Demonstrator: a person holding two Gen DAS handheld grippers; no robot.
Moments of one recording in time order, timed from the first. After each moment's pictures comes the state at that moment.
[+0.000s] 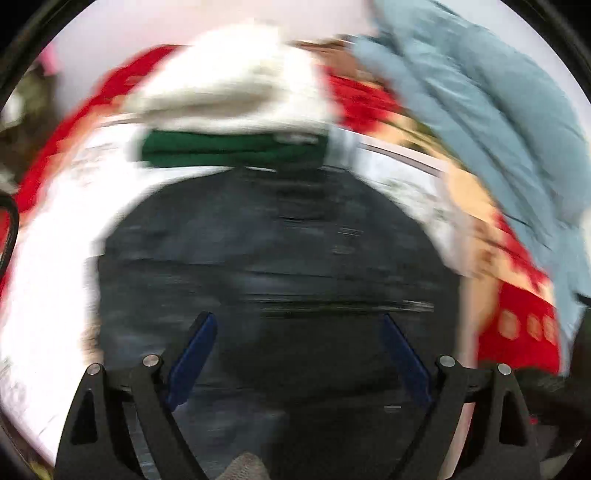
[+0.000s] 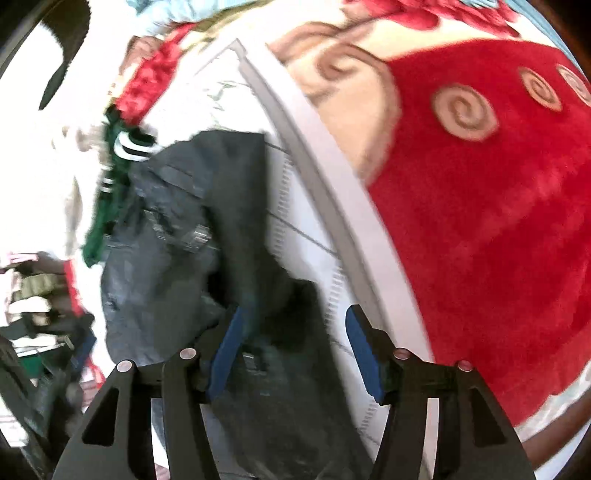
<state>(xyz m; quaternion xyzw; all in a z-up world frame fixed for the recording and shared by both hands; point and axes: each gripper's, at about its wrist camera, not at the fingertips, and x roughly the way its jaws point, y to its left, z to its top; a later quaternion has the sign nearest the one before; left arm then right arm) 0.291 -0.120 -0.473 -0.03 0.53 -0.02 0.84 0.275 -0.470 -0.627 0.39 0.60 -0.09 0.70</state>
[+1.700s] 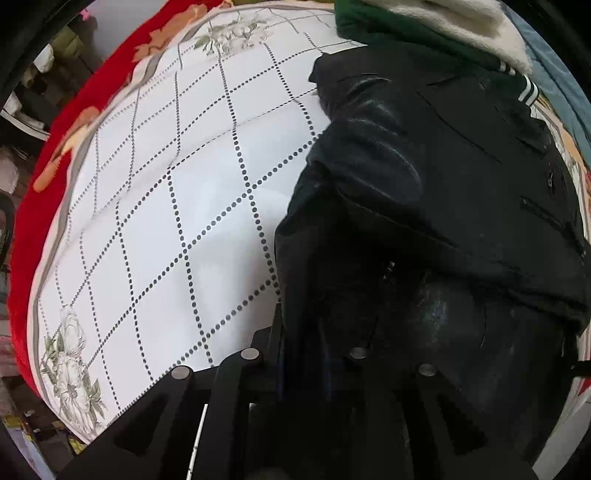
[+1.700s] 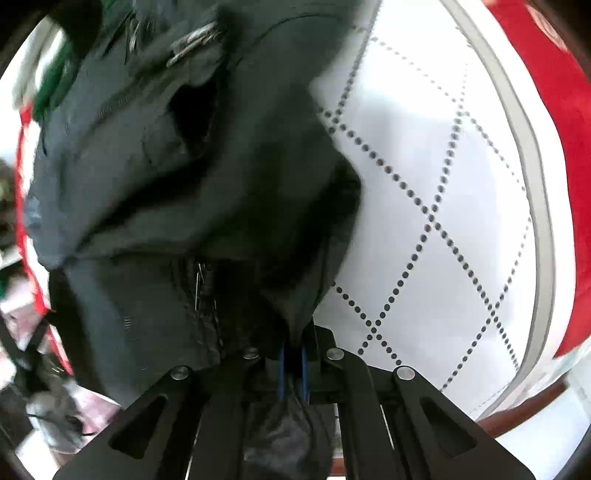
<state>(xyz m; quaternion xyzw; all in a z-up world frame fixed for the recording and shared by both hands) 0.234 0.104 -0.577 0.02 0.63 0.03 0.77 0.195 -0.317 -0.687 0.24 0.76 -0.06 0.61</state>
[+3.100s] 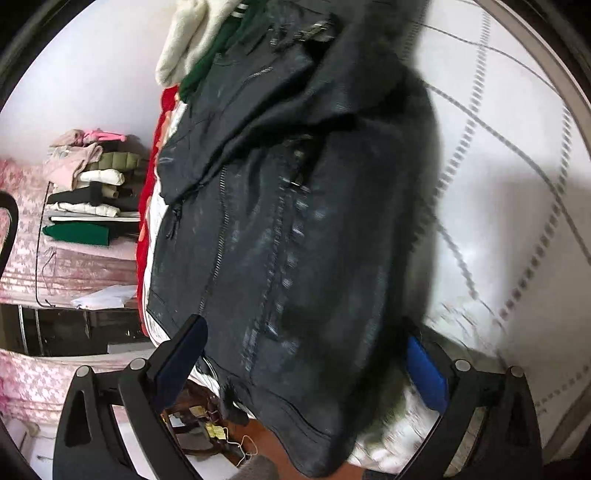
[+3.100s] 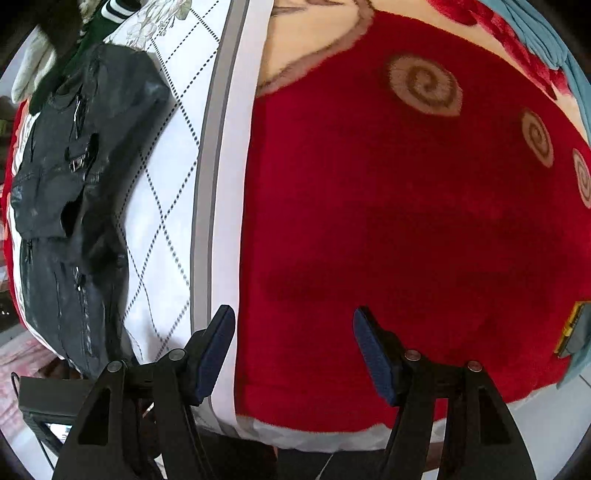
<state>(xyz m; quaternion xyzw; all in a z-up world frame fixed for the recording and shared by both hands) 0.067 -0.280 -0.615 0.35 0.59 0.18 0.70 0.197 -0.536 -0.631 0.14 0.76 -0.02 0.64</state>
